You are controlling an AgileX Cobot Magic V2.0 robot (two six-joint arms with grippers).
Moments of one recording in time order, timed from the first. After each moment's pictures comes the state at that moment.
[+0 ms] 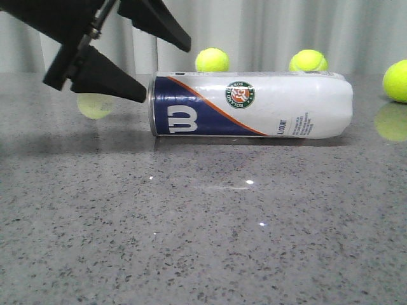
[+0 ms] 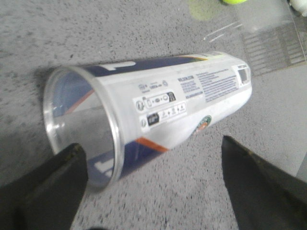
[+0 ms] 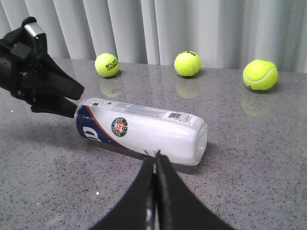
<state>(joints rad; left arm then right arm) -0.37 1.60 -1.10 -1.14 0.80 0.61 0.39 0.18 -0.34 0.27 0.33 -0.11</state>
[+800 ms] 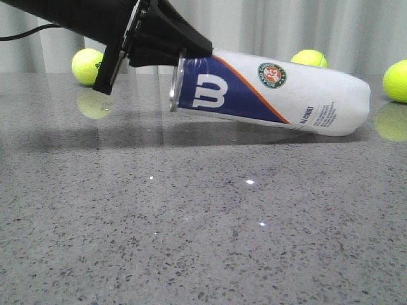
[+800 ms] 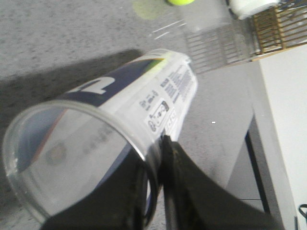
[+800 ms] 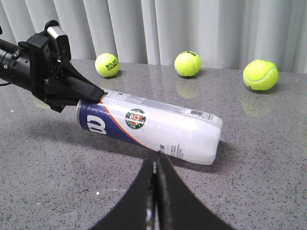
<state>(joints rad) -0.39 1.70 -1.15 -1.40 0.94 0.75 0.39 0.18 -0.34 0.27 0.33 -0.11</state>
